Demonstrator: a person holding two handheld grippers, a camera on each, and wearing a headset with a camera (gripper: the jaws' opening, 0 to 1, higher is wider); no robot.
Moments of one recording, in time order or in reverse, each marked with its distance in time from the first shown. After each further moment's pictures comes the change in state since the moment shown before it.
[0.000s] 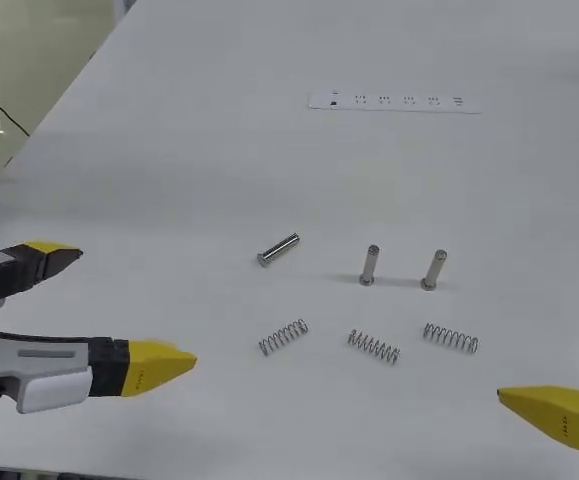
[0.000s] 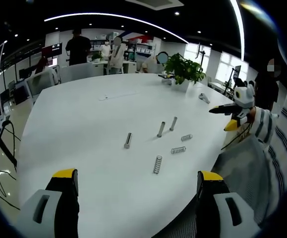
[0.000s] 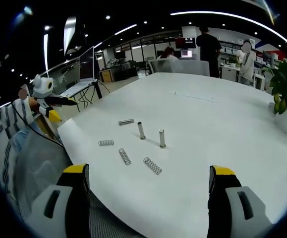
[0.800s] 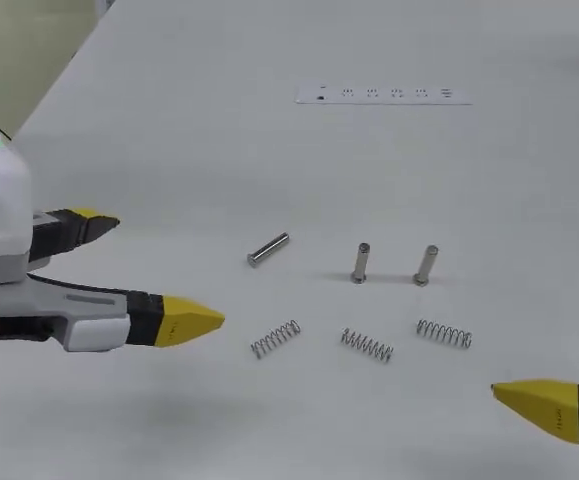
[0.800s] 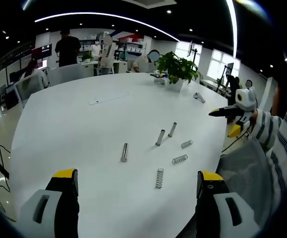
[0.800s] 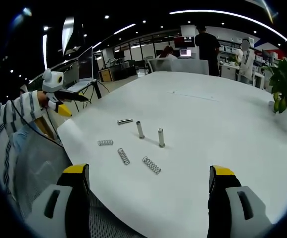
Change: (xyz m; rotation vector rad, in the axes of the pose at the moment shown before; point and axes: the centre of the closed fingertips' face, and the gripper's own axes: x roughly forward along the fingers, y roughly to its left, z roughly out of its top) left arm 0.039 0.005 0.027 0.038 0.008 -0.078; right arm 0.000 -0.001 0.000 0.009 0.009 -0.002
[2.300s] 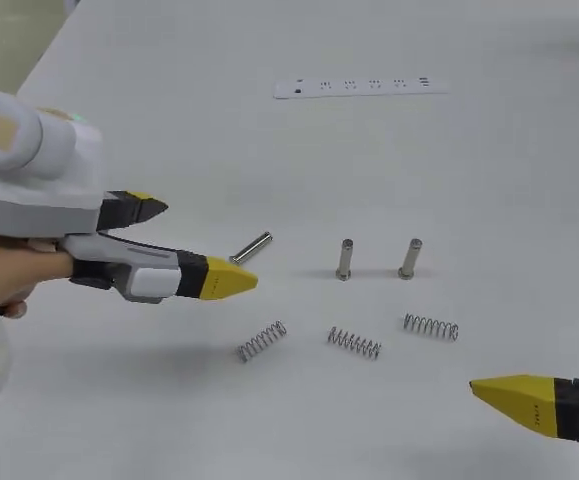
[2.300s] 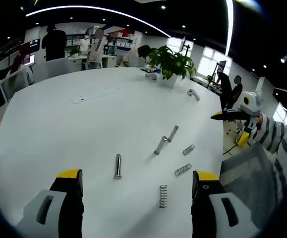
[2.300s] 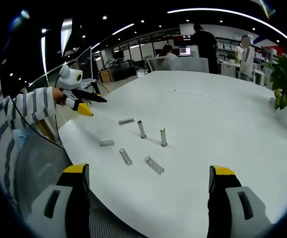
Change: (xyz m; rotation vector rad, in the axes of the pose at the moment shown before) left arm 0.069 0.002 0.016 0.009 0.048 -0.118; right arm 0.007 0.002 -0.002 0.023 0.002 0.007
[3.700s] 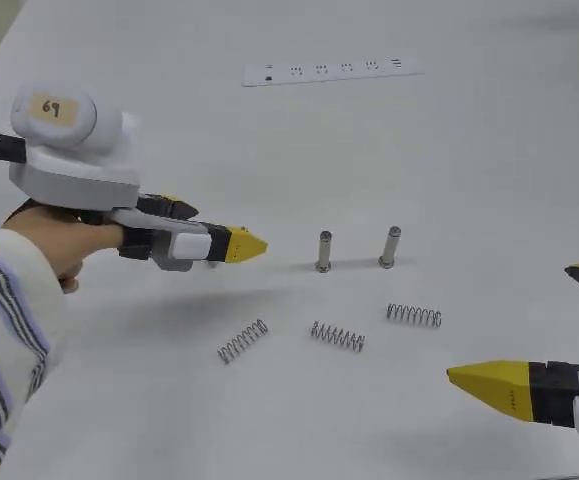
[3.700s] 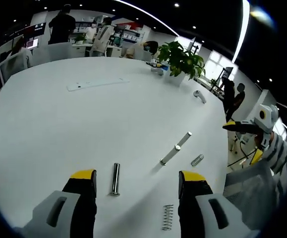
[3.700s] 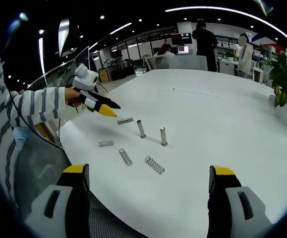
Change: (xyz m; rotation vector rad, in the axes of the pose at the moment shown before) left arm 0.058 0.010 0.002 -0.113 0.051 -0.026; right arm 0.004 0.001 -0.001 0.019 0.011 -0.006
